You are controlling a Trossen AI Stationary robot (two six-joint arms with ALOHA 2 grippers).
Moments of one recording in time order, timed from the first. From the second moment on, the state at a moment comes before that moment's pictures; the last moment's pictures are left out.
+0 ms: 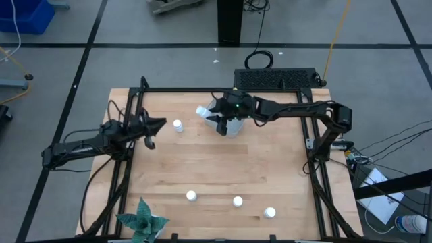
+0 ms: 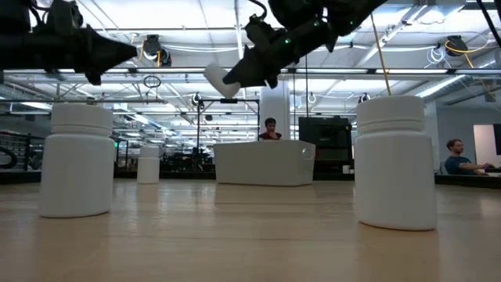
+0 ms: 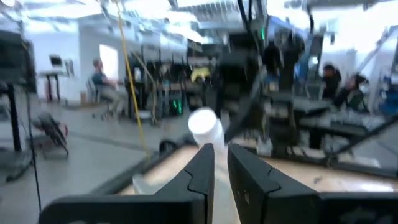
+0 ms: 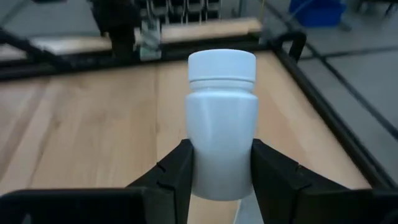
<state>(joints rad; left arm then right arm) 0.26 0.16 0.06 0.31 -0.05 -0.04 -0.27 1.71 1.22 0.05 -0.11 -0.02</state>
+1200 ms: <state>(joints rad) 0.35 0.94 0.40 0.59 0.10 -0.02 -0.25 1.70 0.95 0.69 -0.16 0.07</state>
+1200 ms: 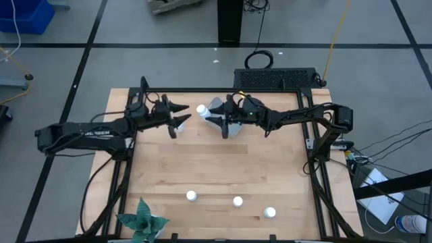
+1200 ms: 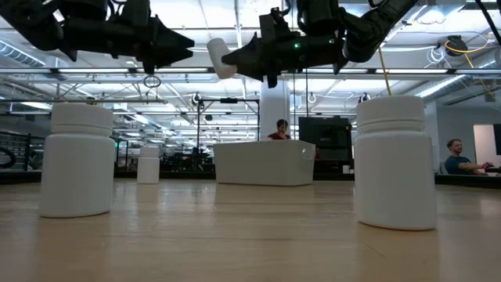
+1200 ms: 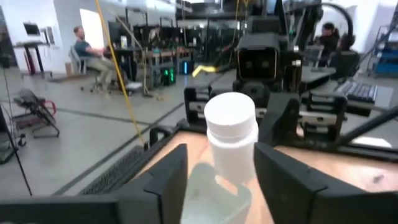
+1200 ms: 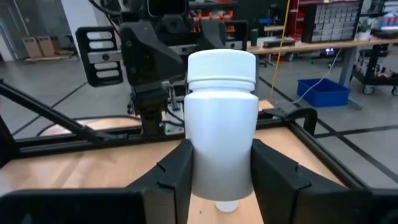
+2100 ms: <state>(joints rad) 0.35 1.16 0.40 0.99 0.21 -0.12 -0.24 1.70 0.96 0.77 -0.16 0.07</state>
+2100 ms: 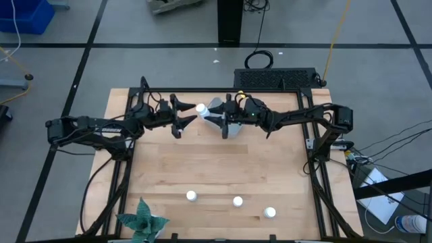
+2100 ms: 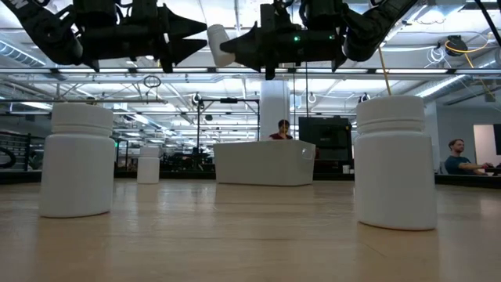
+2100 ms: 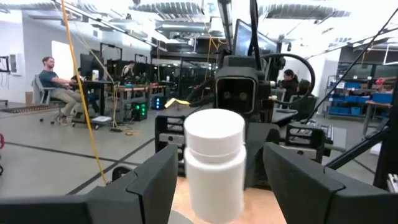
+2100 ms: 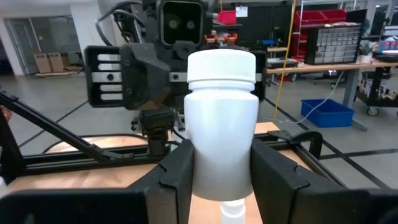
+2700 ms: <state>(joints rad) 0.35 1.27 0.48 1.00 0.21 -0.15 -0.23 1.70 0.96 0.78 -0.16 0.07</state>
